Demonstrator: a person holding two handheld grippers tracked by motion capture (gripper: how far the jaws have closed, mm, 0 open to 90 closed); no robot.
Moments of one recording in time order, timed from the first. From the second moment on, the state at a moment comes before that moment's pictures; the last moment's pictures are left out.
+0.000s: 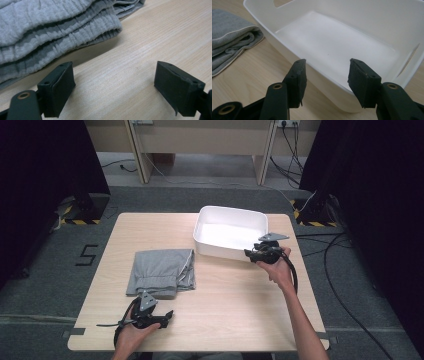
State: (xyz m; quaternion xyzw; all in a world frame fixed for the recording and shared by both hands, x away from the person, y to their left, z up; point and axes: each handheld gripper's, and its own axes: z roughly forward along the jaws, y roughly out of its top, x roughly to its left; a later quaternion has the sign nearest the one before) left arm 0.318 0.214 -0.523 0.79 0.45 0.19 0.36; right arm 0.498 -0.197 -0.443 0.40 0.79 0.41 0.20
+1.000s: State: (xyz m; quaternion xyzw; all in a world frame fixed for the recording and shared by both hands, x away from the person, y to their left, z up) left arm 0.318 0.214 -0.523 0.79 0.46 0.19 0.36; right arm 0.437 -0.232 -0.447 0.39 0.79 0.43 0.19
